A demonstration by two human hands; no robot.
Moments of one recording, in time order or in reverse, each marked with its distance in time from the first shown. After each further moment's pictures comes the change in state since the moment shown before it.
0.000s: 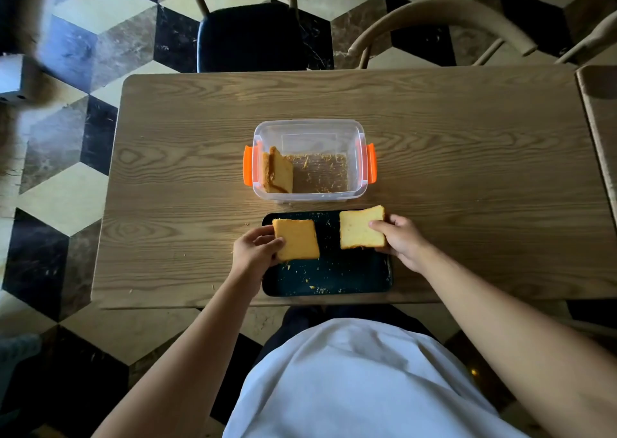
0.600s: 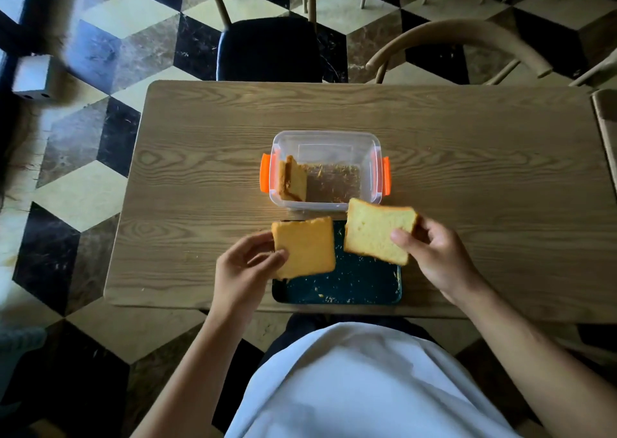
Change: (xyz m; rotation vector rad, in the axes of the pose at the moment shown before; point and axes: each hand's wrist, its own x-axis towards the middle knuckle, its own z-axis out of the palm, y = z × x) left_hand -0.084 0.035 -0.028 -0.039 -0.070 0.402; right_hand -0.094 -0.034 -0.012 -0.049 -0.109 -0.548
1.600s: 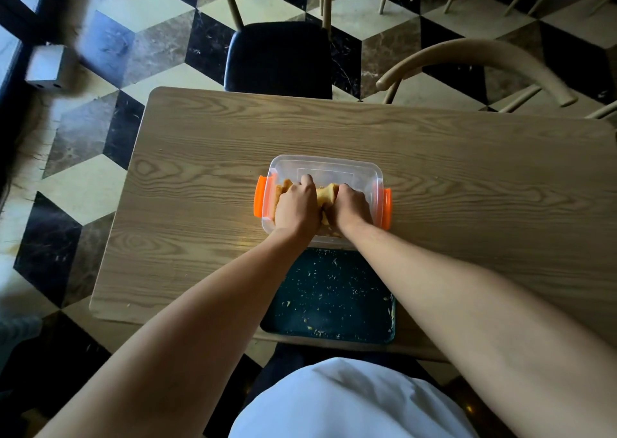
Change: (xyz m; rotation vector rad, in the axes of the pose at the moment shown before) left_hand 0.168 0.023 0.118 1.193 0.002 0.204; right_hand 0.181 -0.012 0.107 -0.845 0.038 0.207
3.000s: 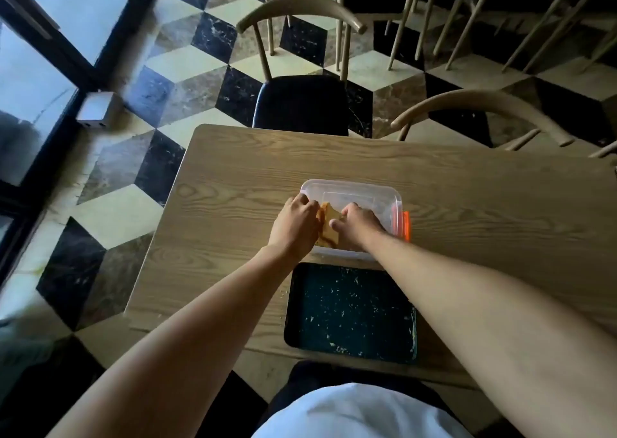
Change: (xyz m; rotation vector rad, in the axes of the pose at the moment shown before) left_hand -0.034 -0.039 -0.059 0.126 0.085 0.281; right_hand -0.030 -0.032 -0.016 -0.072 -0.143 -0.144
